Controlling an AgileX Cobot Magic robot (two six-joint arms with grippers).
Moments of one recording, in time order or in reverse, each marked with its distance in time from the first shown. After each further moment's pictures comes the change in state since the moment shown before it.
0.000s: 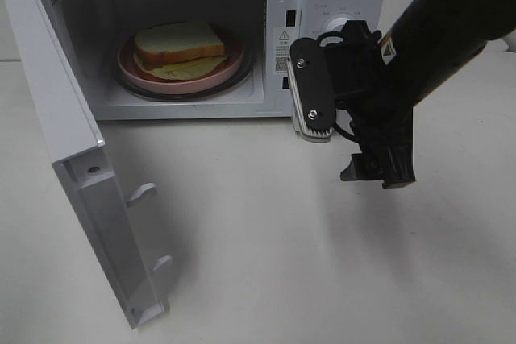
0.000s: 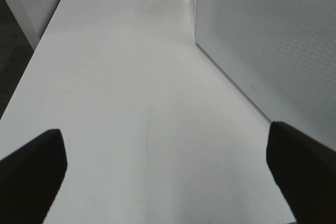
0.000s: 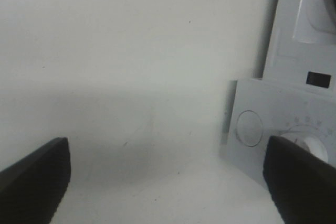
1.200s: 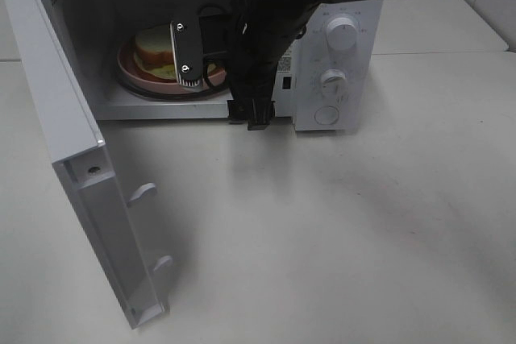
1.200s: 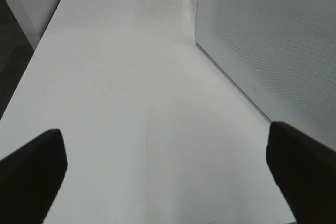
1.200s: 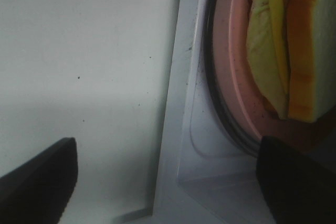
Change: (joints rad) left arm 0.000 0.000 0.000 0.000 0.000 0.000; right arm 0.064 0.491 -0.564 -0.003 -0.050 0.036
